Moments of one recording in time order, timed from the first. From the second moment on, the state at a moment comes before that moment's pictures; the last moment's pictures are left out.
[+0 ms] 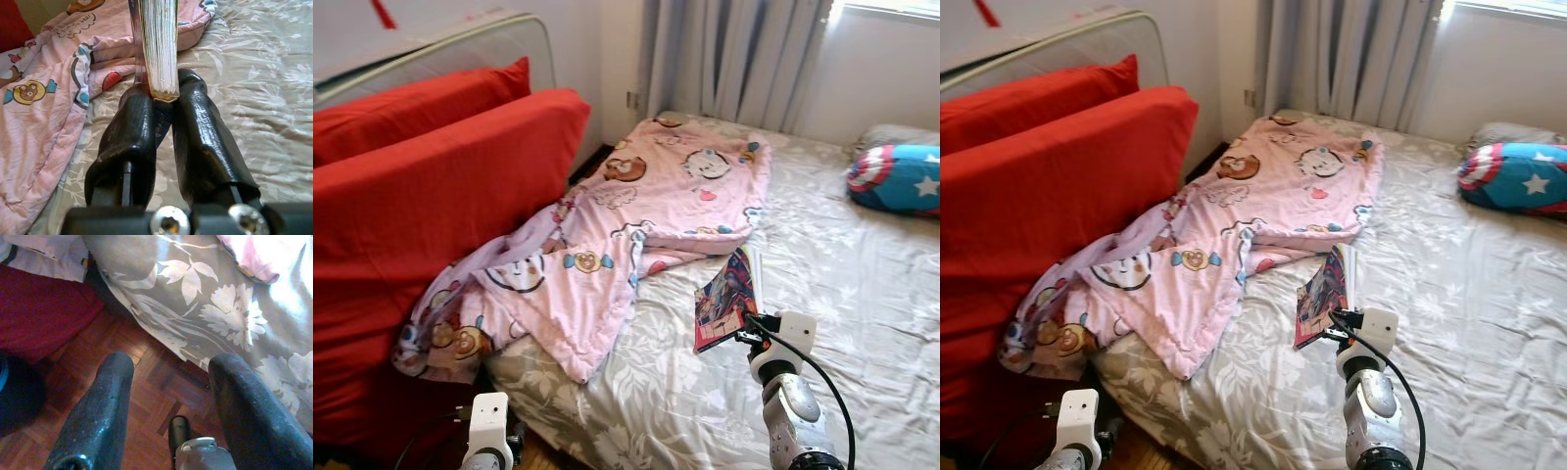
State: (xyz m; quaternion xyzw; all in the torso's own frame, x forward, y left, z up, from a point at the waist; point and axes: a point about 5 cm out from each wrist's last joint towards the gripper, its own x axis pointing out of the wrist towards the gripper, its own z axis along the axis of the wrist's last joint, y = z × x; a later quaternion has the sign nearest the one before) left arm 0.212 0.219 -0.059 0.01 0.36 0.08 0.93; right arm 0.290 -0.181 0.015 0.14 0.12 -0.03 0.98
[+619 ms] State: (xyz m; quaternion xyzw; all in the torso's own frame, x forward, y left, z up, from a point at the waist) left arm 0.209 0.220 -0.061 0.02 0.36 0.08 0.93; right arm 0.290 -0.173 0.012 0.14 0.13 -0.03 0.98
